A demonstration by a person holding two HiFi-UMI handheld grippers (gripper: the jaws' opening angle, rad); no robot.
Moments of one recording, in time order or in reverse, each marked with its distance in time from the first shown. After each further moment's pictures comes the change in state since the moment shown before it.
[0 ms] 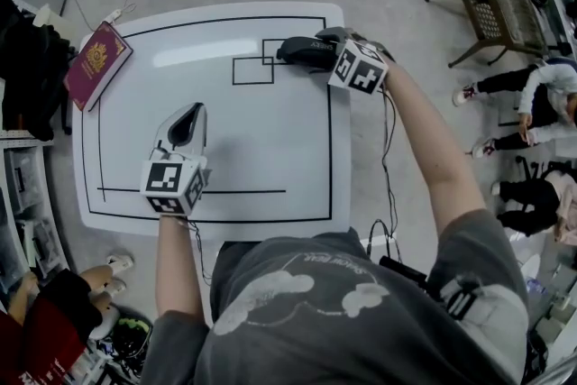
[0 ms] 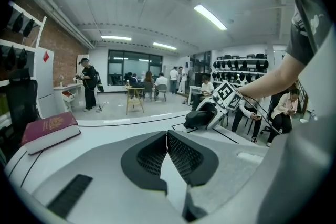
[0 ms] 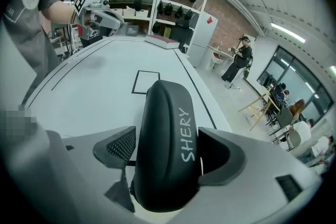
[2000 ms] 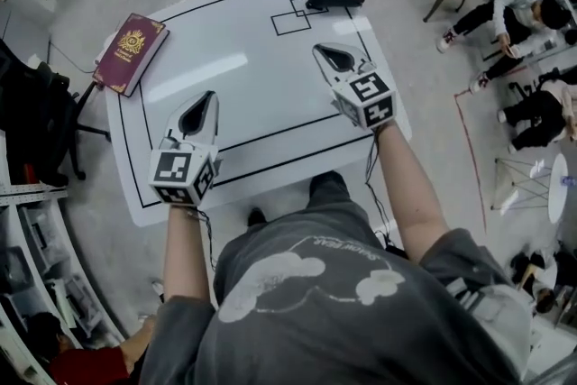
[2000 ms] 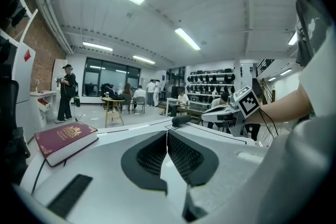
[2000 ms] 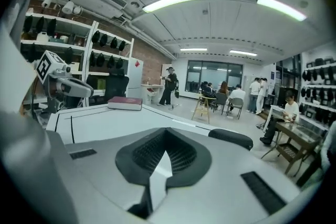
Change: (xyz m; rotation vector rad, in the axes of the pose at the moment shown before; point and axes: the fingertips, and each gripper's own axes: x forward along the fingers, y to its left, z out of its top) left arm -0.160 0.079 -0.019 0.073 -0.139 -0.288; right arm -0.080 0.165 0.190 0.662 -0.430 -0.628
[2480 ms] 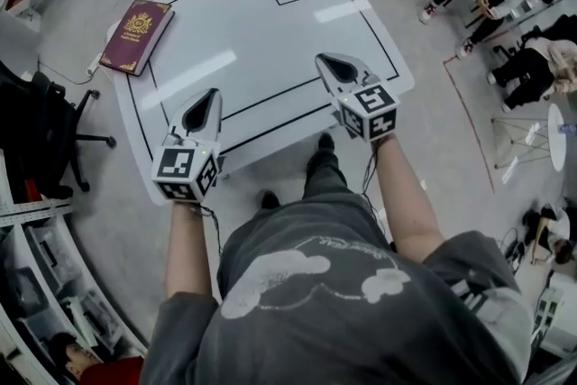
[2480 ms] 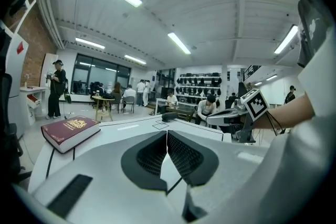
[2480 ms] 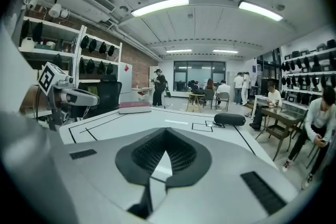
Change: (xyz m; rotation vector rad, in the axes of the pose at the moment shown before) left arm -0.093 0.000 -0.025 0.006 -0.007 -0.140; right arm -0.075 0.119 -0.010 0.140 -0.017 -0.145
